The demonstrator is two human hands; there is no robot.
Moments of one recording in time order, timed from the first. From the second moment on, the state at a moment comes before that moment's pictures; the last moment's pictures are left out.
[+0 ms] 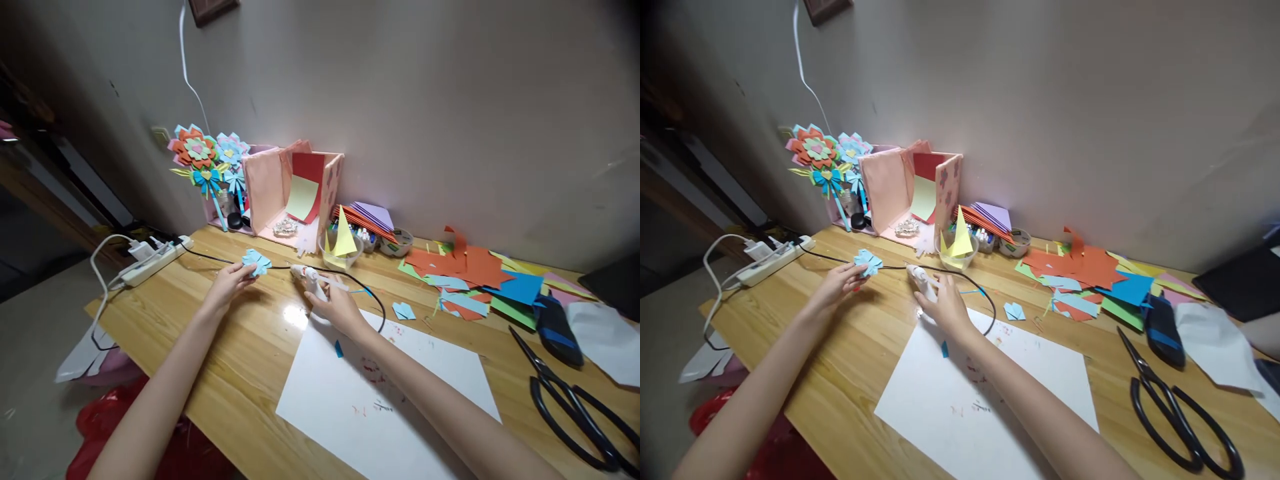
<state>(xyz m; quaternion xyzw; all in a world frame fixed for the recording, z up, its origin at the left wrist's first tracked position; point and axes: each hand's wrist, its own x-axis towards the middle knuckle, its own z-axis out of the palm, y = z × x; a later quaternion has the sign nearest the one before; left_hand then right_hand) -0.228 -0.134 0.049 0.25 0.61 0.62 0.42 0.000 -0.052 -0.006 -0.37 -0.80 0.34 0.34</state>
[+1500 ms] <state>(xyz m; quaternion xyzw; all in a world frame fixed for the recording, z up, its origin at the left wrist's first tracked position) -0.196 -0.108 0.013 0.24 0.52 0.63 0.52 0.002 -0.061 -0.002 -0.30 -0.58 0.69 0.32</state>
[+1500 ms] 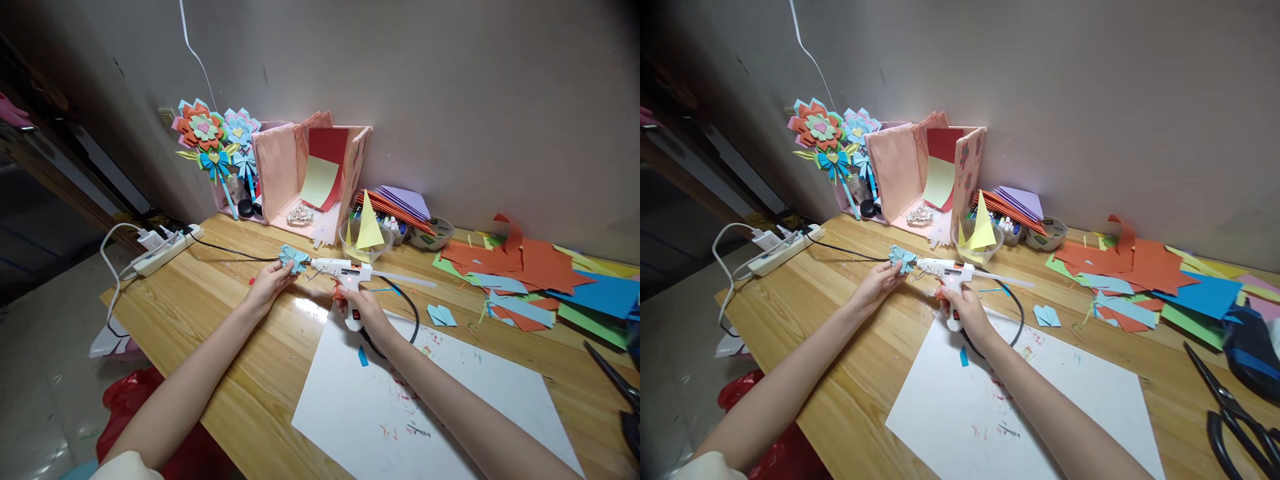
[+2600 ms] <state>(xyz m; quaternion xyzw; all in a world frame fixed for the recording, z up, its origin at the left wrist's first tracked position) -0.194 -0.108 0.012 0.29 0.54 0.63 0.47 0.004 -0.066 0.000 -0.29 -0.63 0.63 0.34</state>
